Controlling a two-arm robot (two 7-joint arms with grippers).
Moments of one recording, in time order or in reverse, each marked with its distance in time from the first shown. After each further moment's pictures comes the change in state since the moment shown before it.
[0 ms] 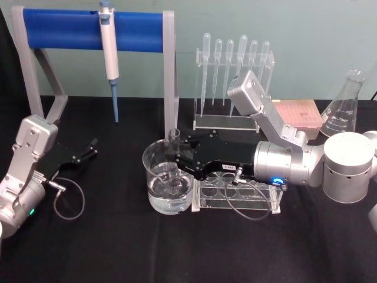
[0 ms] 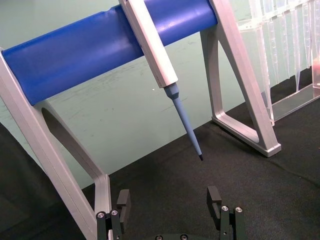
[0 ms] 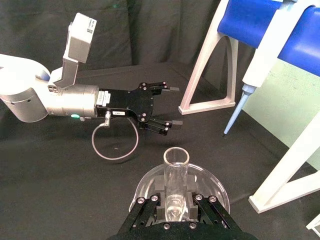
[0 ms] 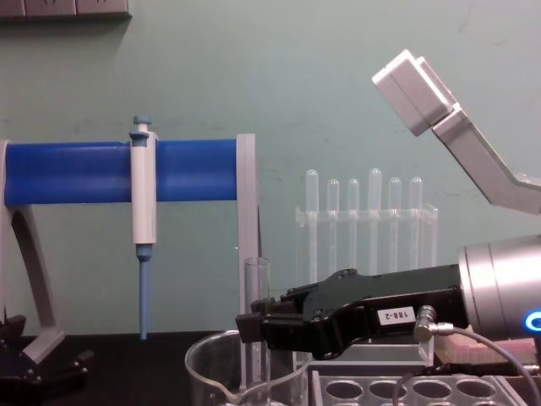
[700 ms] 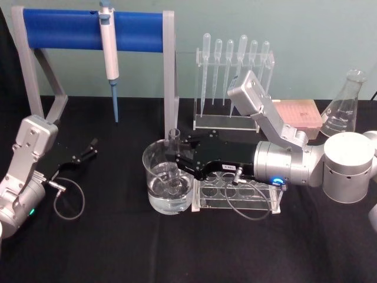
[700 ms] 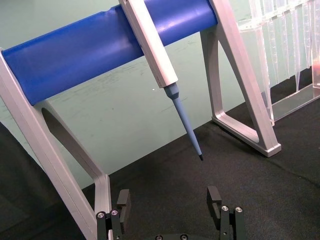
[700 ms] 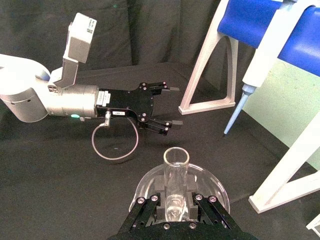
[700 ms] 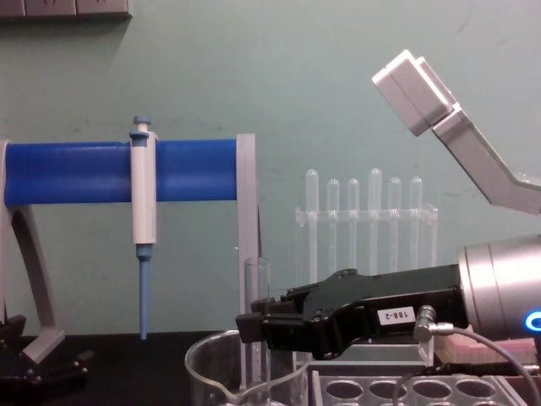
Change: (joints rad) left arm 0.000 0.000 0.000 0.000 0.000 0.000 0.000; right arm 0.000 0.000 0.000 0.000 0.000 0.000 0.000
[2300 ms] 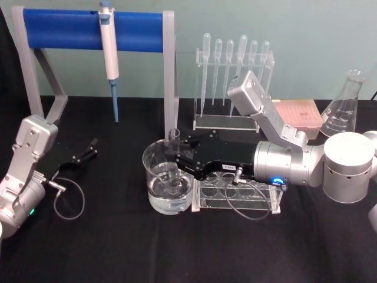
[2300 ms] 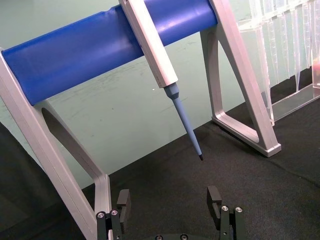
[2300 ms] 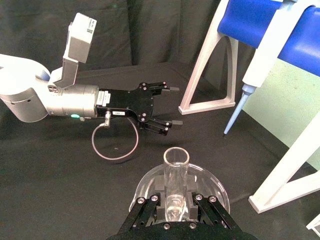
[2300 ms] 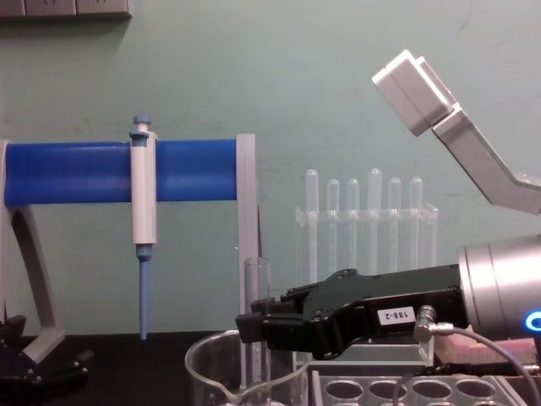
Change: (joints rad) left arm 0.000 0.000 0.000 0.000 0.000 0.000 0.000; right arm 0.000 0.000 0.000 0.000 0.000 0.000 0.000
